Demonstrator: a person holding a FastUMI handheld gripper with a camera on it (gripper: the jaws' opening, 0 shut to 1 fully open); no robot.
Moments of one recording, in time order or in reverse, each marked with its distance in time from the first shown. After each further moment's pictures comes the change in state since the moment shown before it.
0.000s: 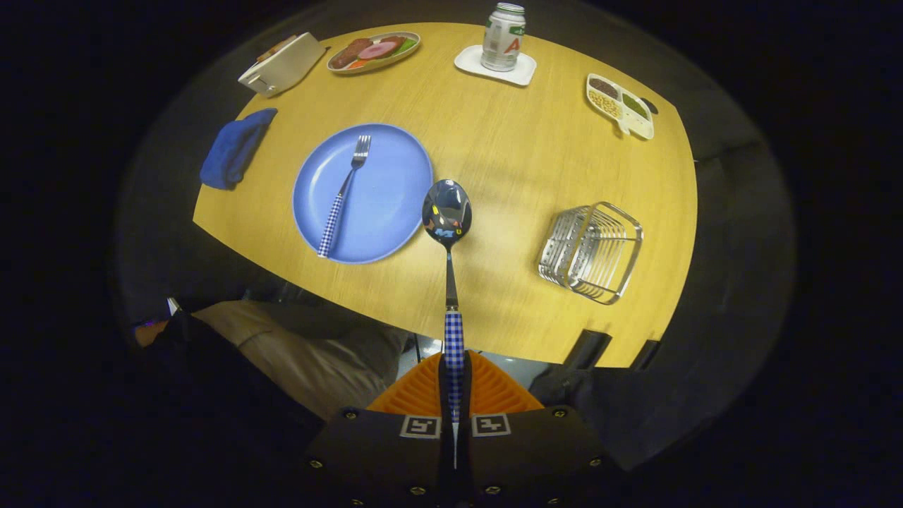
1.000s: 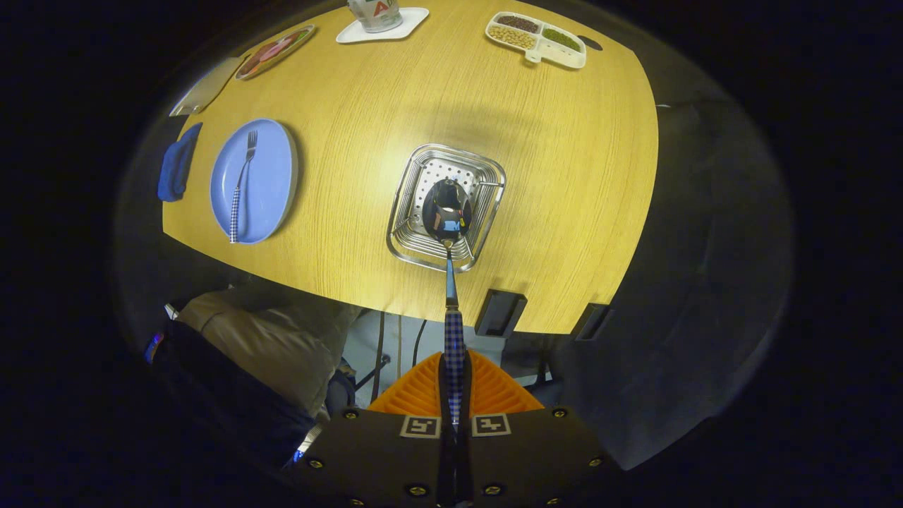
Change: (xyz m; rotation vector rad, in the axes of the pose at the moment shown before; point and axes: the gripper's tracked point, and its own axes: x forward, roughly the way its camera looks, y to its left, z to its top) arm 0.004 -0.129 -0.009 0.080 0.294 -0.016
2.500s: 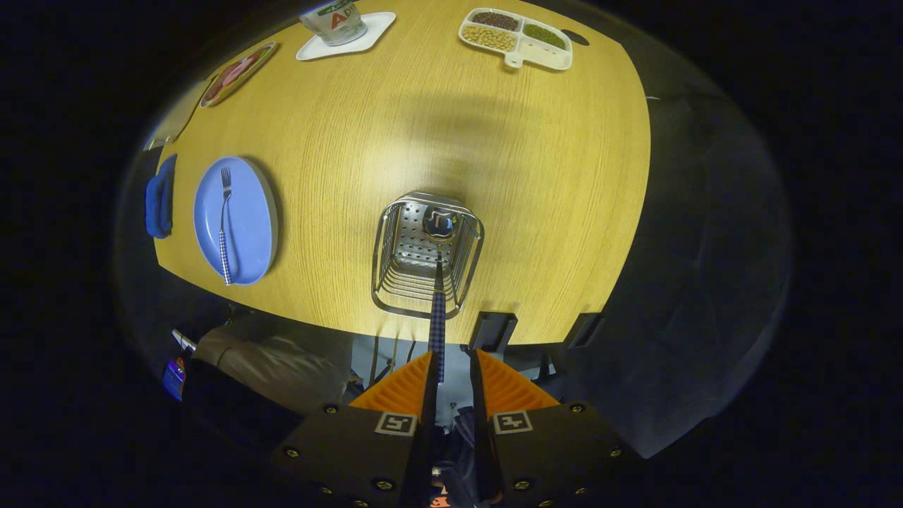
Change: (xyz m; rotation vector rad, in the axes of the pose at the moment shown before) arm -0.017 -0.003 0.038 0.094 -0.028 -0.019
